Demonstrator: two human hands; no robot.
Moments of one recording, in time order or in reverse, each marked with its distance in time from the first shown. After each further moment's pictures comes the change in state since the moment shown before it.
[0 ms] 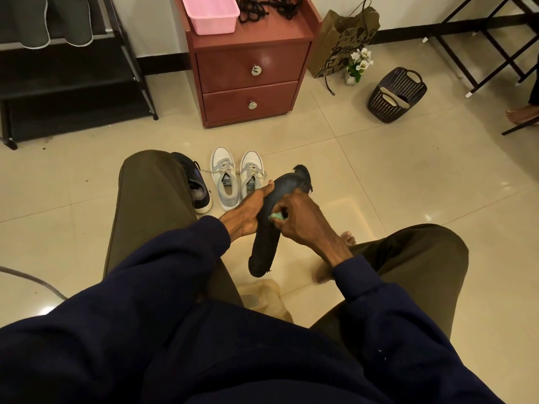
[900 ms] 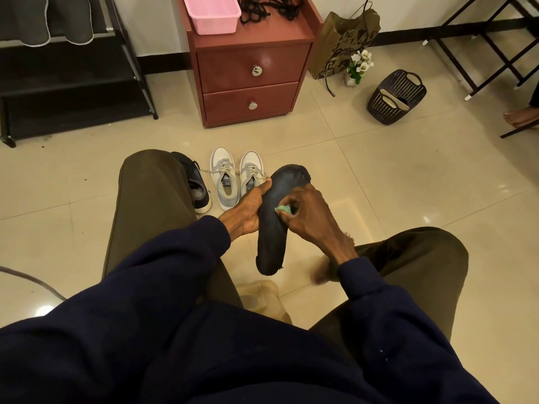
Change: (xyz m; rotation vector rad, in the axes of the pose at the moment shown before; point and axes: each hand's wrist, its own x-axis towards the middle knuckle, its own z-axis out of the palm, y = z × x) left_hand 0.010 0.001 -0.003 -0.139 -0.011 0.030; right_hand -0.002 0.012 -0.006 0.090 0.154 0.011
